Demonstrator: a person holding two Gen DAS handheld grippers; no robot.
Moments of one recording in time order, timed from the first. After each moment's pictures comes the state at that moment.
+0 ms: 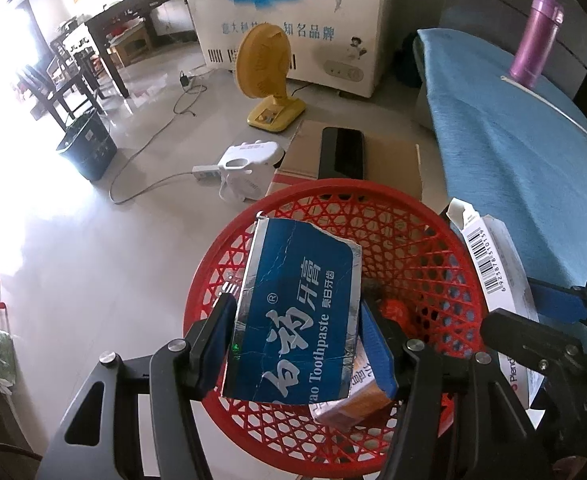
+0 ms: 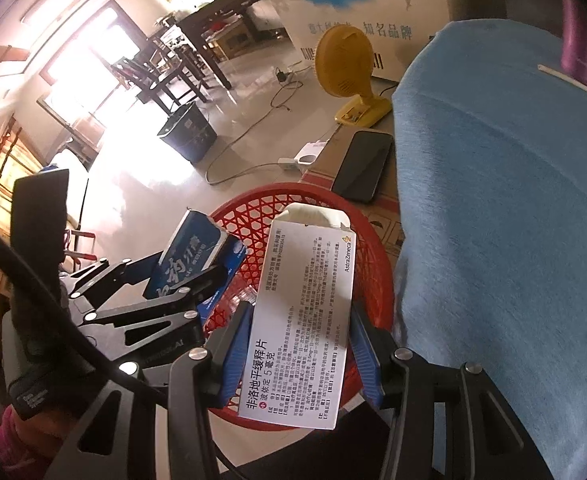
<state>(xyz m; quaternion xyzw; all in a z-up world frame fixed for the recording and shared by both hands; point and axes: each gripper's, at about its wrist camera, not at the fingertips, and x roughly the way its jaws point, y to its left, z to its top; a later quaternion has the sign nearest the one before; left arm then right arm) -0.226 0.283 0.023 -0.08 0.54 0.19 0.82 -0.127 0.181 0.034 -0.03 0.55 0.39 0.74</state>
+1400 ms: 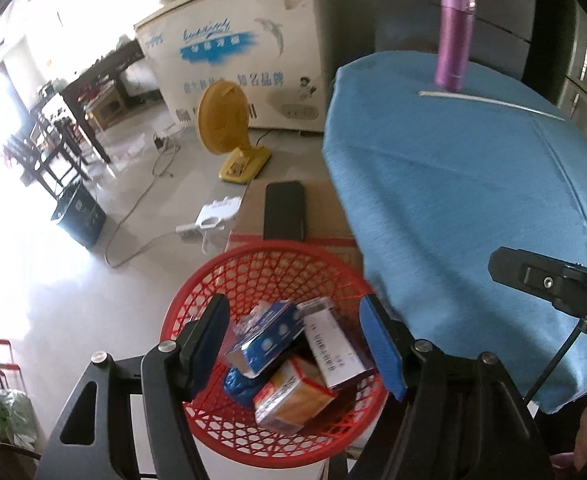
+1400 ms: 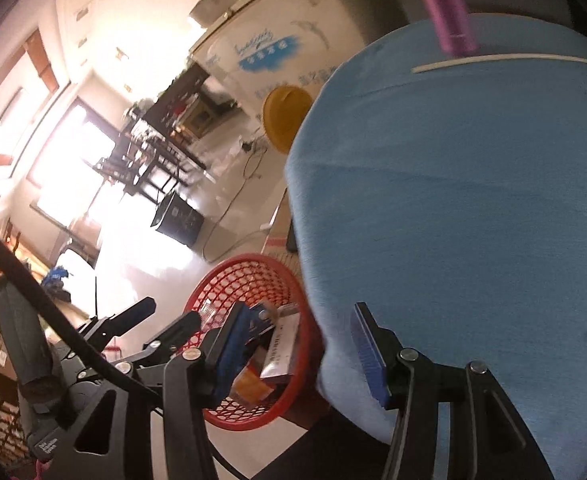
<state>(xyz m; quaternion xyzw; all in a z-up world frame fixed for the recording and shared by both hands) -0.209 0.200 0.080 0.00 0.49 0.14 0.86 -0.108 0.054 0.064 0.13 0.51 0.33 0.79</state>
